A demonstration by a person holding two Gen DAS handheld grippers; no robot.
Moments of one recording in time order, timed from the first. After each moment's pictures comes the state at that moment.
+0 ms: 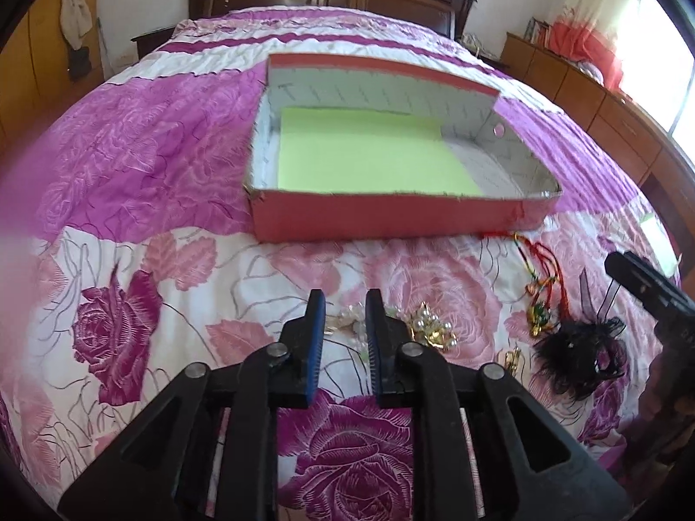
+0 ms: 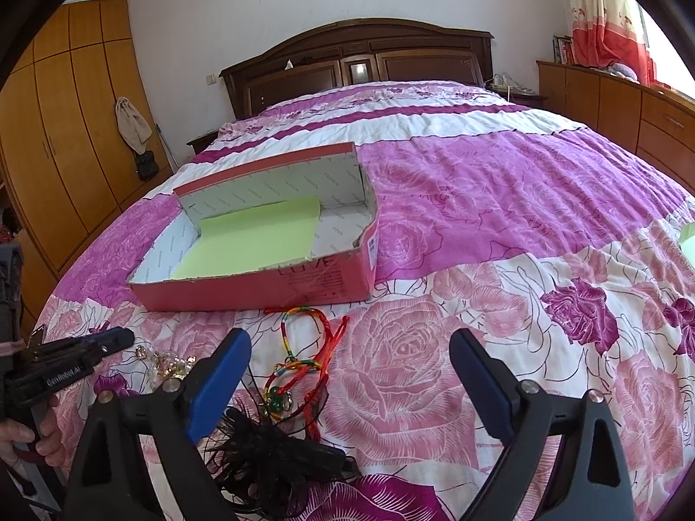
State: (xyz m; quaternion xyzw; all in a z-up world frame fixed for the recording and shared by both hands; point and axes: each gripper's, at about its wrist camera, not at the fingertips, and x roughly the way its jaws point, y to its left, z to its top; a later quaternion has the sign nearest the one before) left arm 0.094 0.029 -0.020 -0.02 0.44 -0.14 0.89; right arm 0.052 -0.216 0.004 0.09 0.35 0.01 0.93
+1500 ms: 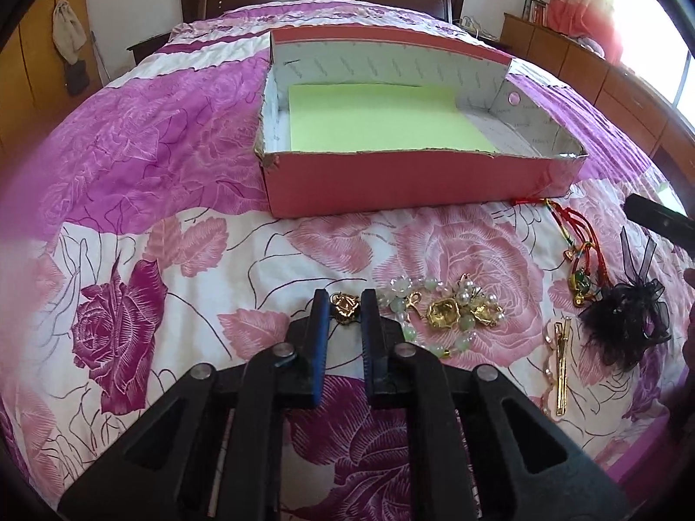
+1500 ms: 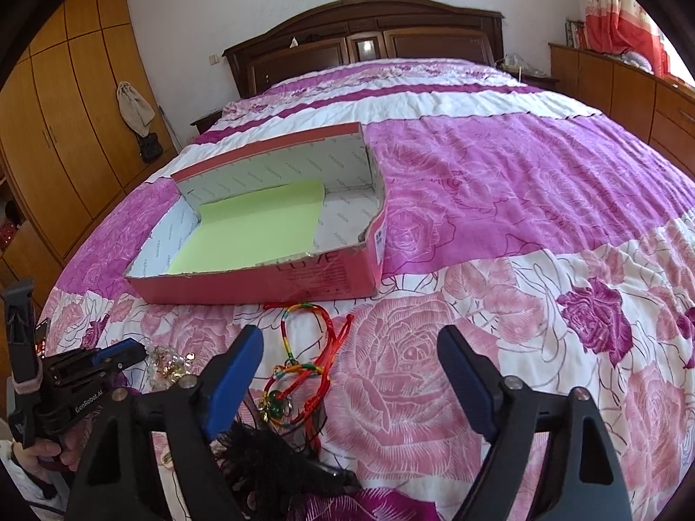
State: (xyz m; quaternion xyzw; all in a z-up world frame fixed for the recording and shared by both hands) left arm 0.096 0.040 -0.041 0.02 0.44 -0.13 0.89; right arm 0.076 -0.221 0.001 0.09 0.40 0.03 0.91
